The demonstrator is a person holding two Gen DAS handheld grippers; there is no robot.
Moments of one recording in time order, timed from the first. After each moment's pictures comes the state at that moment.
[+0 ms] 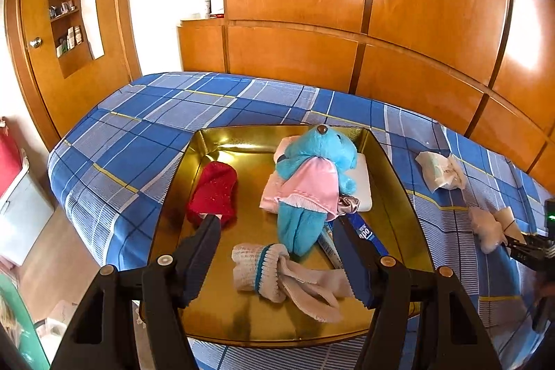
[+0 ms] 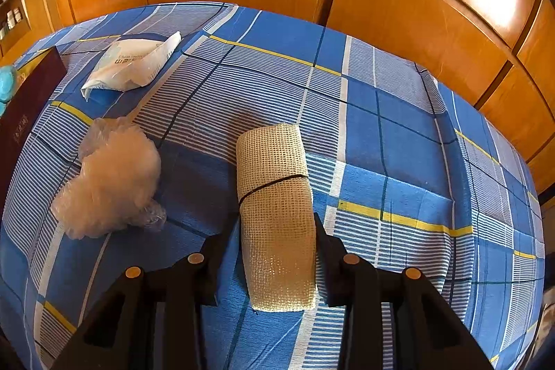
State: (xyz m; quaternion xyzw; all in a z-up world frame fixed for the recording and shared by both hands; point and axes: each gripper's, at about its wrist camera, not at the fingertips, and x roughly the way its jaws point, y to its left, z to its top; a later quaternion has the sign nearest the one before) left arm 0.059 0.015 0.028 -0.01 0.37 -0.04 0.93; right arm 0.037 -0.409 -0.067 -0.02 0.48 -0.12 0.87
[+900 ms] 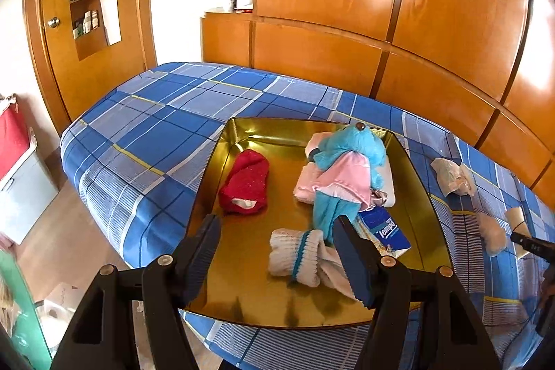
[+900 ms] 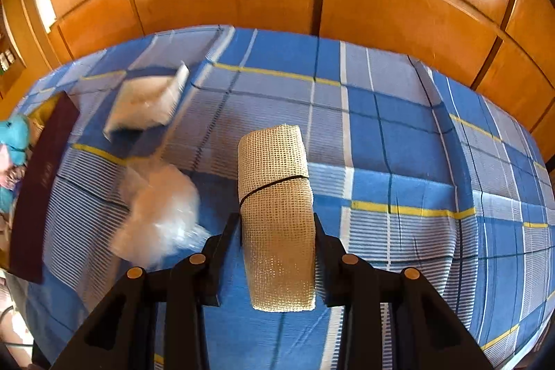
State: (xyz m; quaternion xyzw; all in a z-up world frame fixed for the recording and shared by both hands) left arm 0.045 0.055 0.025 -0.04 0.37 -0.01 0.93; right arm 0.041 -0.404 -0.035 0.06 0.47 -0.12 0.87
